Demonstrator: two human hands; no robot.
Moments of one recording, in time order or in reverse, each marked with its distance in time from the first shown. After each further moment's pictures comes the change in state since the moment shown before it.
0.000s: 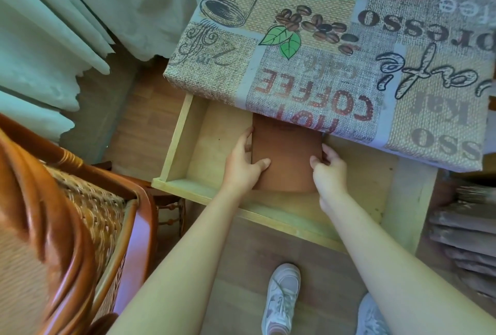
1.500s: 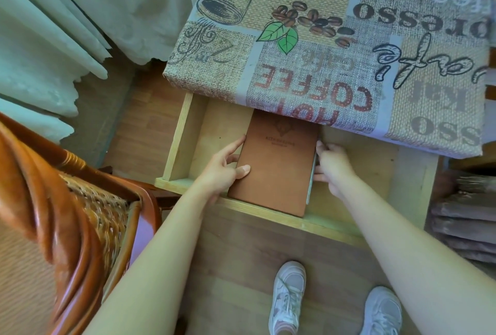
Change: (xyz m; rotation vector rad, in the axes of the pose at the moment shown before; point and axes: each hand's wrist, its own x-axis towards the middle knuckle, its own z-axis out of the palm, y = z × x) left_hand -0.010 -0.010 -0.054 -0.139 -0.290 -0.183; right_hand 0.012 -0.012 -0.006 -0.044 -0.161 0.157
